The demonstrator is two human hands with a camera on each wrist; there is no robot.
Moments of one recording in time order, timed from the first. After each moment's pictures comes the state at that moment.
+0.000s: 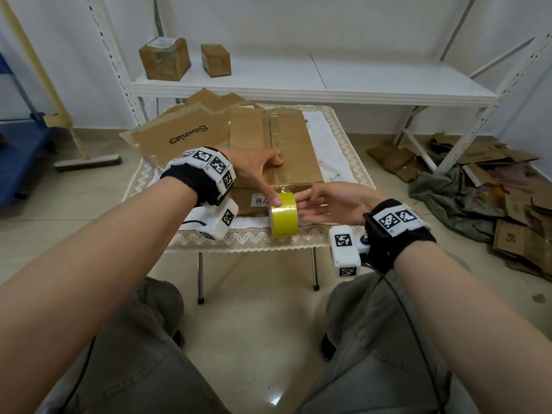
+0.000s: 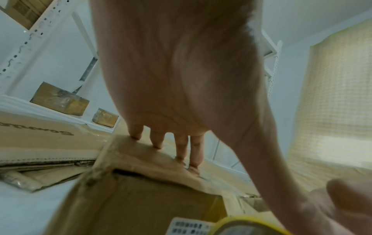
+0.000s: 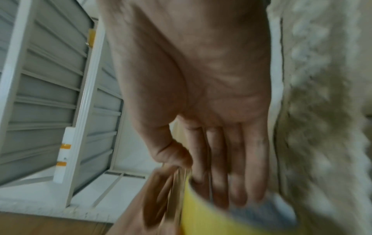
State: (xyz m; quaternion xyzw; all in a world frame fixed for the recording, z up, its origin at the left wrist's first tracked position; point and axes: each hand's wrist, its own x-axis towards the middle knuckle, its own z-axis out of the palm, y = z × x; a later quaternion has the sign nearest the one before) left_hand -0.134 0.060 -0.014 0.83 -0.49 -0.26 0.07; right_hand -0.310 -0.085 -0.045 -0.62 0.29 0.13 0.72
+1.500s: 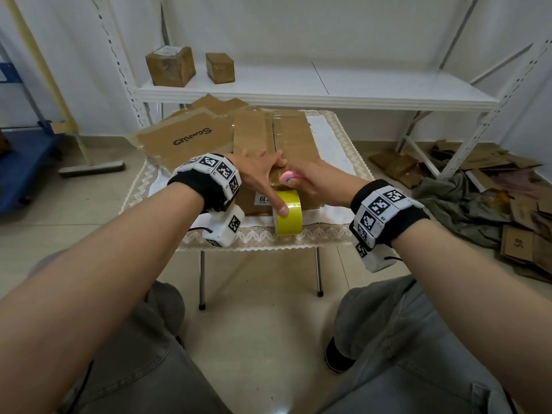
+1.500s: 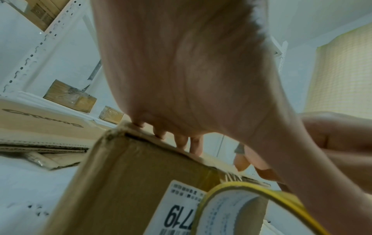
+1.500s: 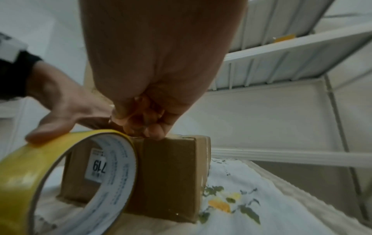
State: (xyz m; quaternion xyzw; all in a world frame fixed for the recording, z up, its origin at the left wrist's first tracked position) left_hand -0.156 0.070 -0.020 0.85 -0.49 -0.19 -0.01; right_hand -0.288 -0.066 -0.034 -0.98 -0.02 -0.04 0.18
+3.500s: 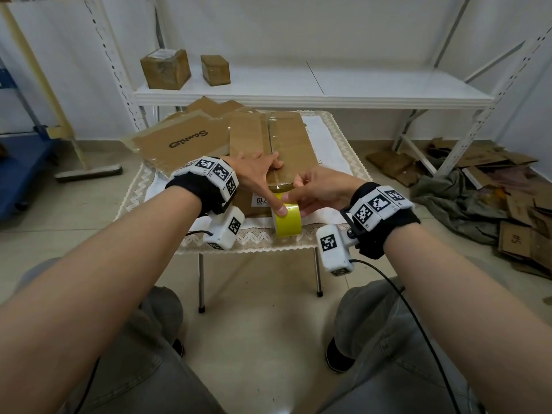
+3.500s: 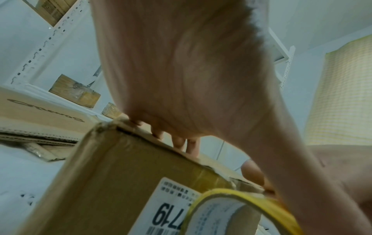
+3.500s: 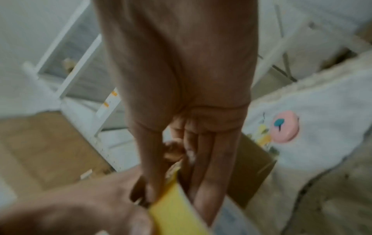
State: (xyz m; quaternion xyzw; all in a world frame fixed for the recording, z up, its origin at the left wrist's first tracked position) left_hand -0.145 0.064 -0.030 0.84 -0.50 -0.20 -0.02; right_hand -0.289 -0.063 -0.037 -0.79 0.20 0.10 0.57
